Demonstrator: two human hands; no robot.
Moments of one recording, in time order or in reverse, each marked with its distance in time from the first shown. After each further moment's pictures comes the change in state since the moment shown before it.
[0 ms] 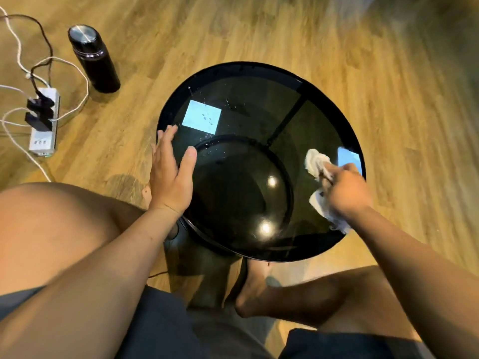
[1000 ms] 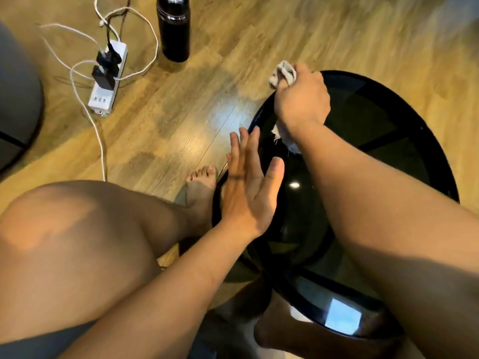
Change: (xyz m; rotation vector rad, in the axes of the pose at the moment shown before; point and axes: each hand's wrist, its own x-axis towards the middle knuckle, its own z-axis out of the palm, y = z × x) left_hand 0.029 -0.013 -0.011 -0.147 -0.087 -0.135; right_hand 0.143 -0.344 0.004 0.241 0.187 -0.151
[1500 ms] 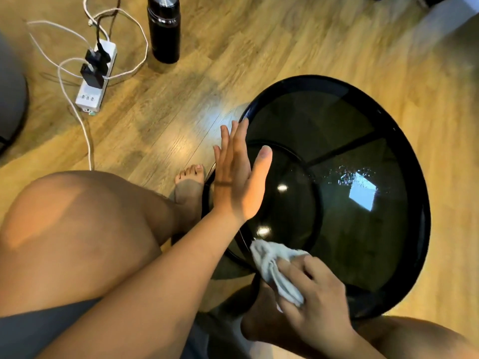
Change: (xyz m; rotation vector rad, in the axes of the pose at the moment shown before) left_hand 0.000 0.012 0.000 -0.050 0.042 -0.013; right_hand -0.280 0.145 -0.081 0.071 -0.295 -0.543
